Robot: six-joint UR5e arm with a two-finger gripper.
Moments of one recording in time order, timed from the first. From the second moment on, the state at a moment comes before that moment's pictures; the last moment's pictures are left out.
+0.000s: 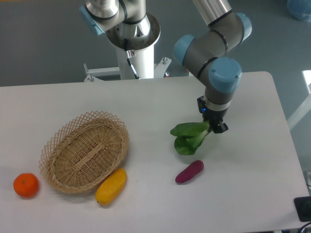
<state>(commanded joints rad) 2.66 -1.92 -1.64 -1.14 1.60 1.76</state>
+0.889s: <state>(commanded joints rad) 2.67 -2.11 -1.32 -1.15 1.53 1.55</state>
